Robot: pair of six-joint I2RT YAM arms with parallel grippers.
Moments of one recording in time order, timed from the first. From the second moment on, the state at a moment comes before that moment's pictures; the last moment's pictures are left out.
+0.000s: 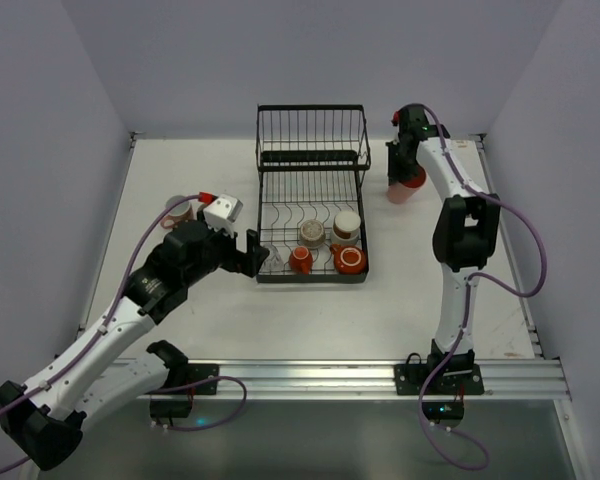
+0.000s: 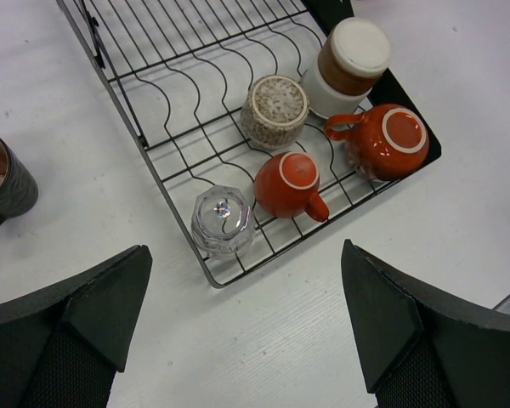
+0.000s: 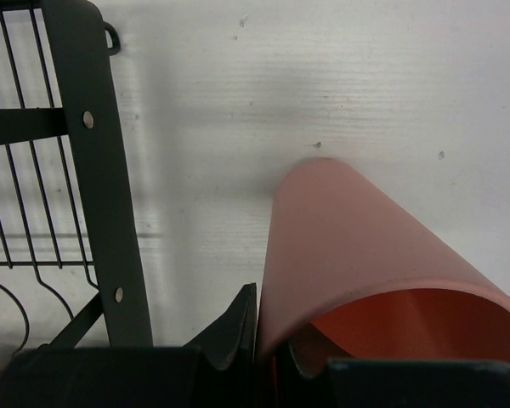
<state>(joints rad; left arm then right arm) -0.60 0.83 0.77 -0.36 0.01 -0.22 0.12 2.22 2.05 -0.92 0.02 0.14</state>
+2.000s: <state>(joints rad) -0.94 1.93 1.39 0.05 -0.28 -0.18 0.14 0.53 0.62 -0.13 -0.28 0.56</state>
